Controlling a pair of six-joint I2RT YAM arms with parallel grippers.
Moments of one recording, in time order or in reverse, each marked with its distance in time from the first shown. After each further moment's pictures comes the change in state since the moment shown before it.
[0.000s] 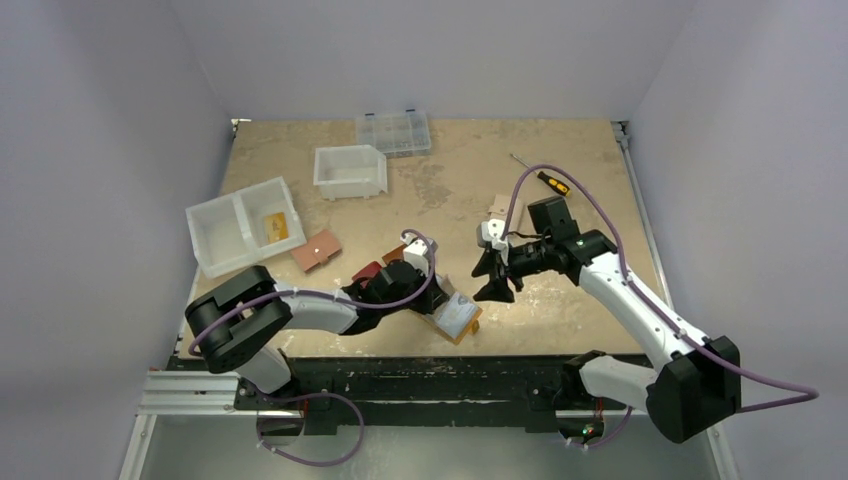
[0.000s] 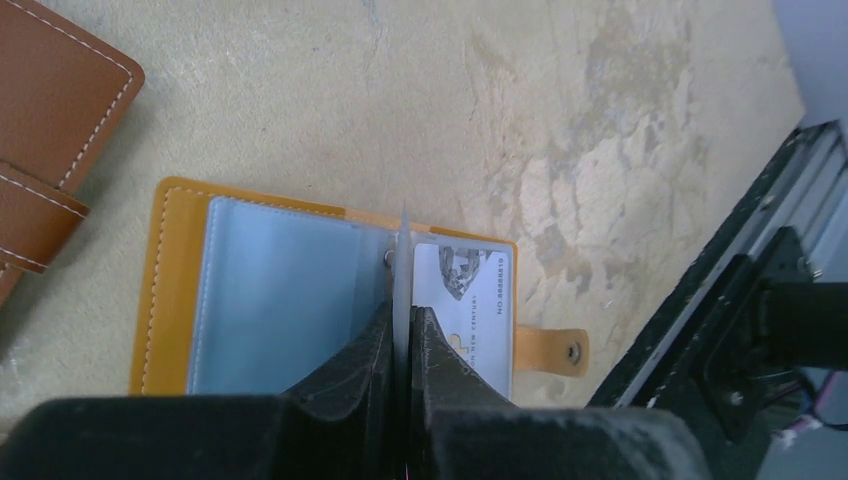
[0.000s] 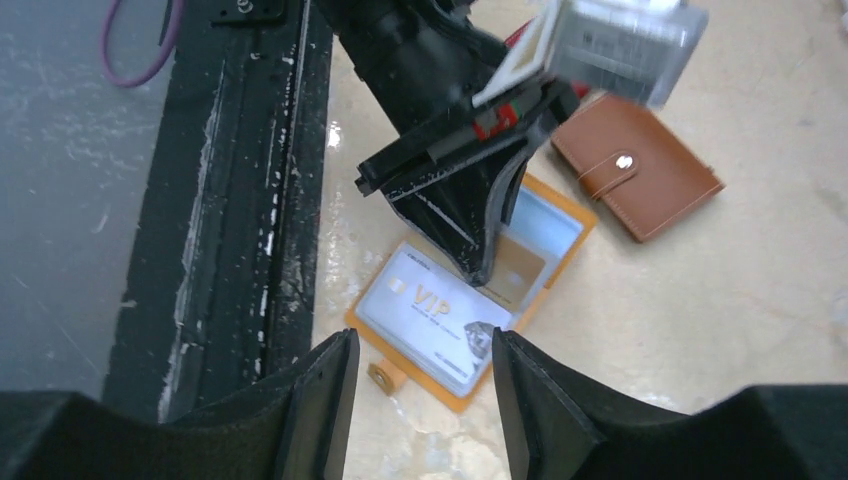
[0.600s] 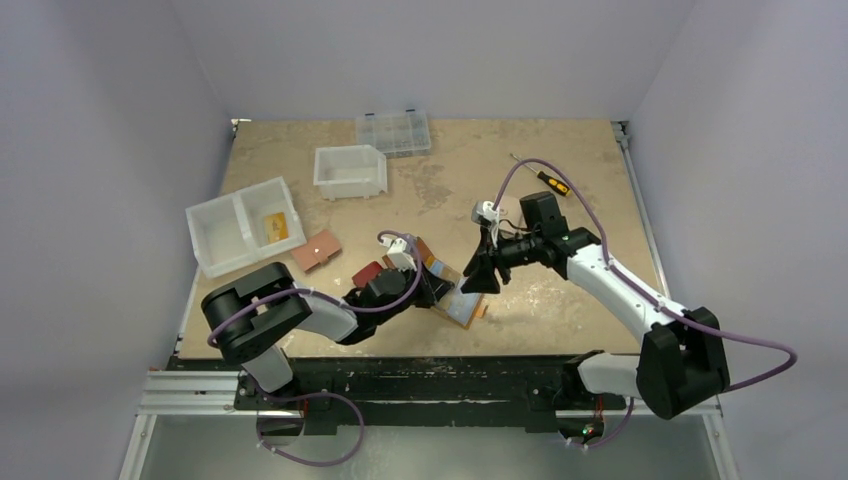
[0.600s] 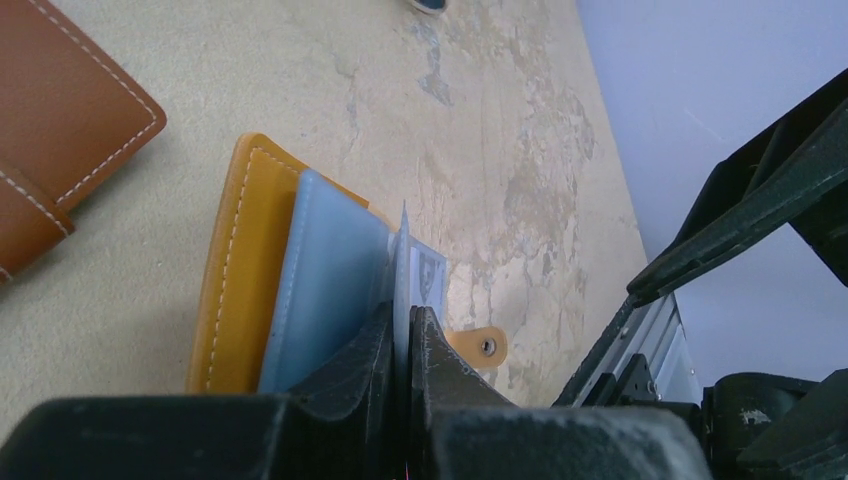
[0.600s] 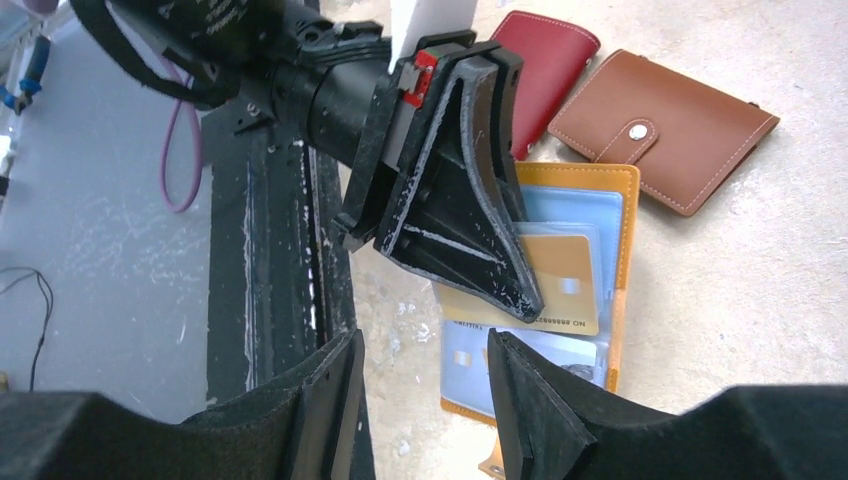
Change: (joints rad) left arm -0.009 0.076 -0.111 0.429 -0.107 -0.300; right arm -0.008 0.114 -0.060 0.264 -0.043 0.469
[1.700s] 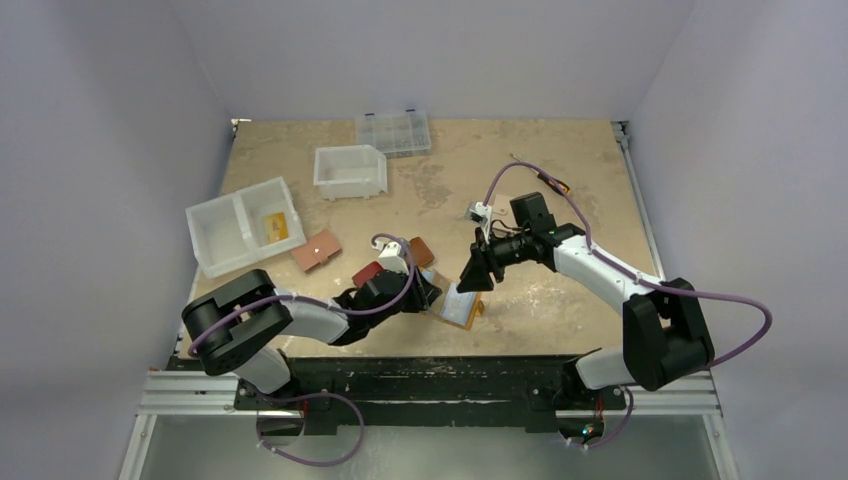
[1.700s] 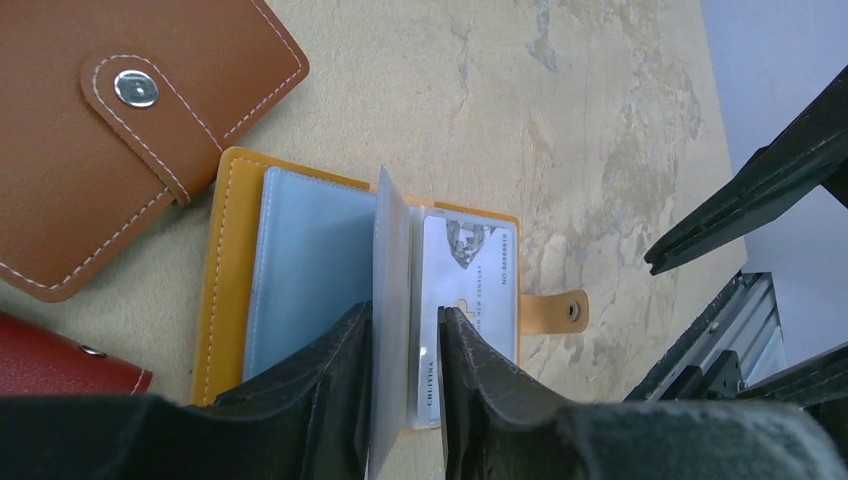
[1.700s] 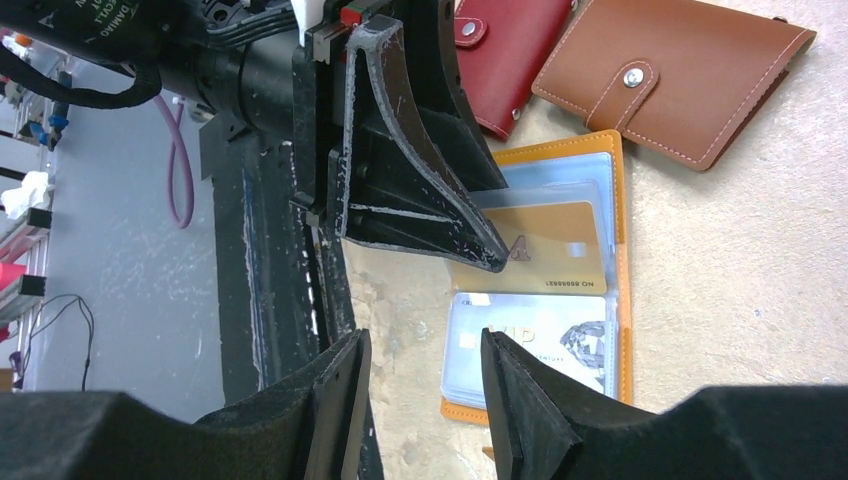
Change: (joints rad) left arm 0.007 -0.086 -0.039 -0.201 -0.076 0.030; right arm -0.001 0.143 0.000 0.071 0.009 0.108
